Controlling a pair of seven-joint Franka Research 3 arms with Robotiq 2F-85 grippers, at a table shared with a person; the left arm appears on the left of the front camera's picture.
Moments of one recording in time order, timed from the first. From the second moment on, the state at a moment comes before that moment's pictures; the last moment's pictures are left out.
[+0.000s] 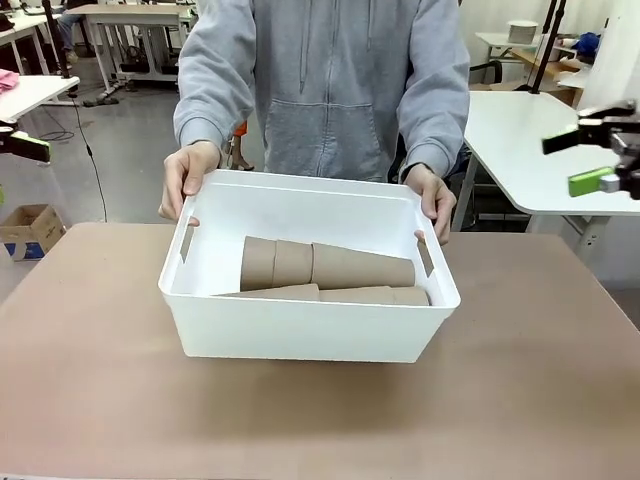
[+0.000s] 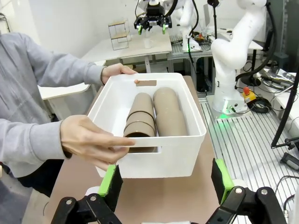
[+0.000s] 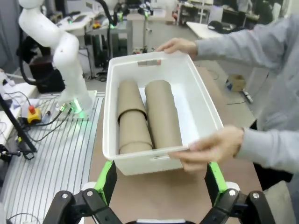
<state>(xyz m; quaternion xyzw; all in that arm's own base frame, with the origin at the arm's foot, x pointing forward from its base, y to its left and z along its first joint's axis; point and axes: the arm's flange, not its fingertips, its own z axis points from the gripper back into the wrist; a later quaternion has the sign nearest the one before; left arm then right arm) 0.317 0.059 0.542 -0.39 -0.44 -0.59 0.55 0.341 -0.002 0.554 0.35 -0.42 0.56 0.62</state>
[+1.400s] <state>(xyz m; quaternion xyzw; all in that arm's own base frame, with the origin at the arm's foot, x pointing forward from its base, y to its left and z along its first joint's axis) 0.317 0.059 0.542 -0.39 -0.44 -0.59 0.55 0.348 -0.020 0.533 0.35 -0.41 0.57 0.62</state>
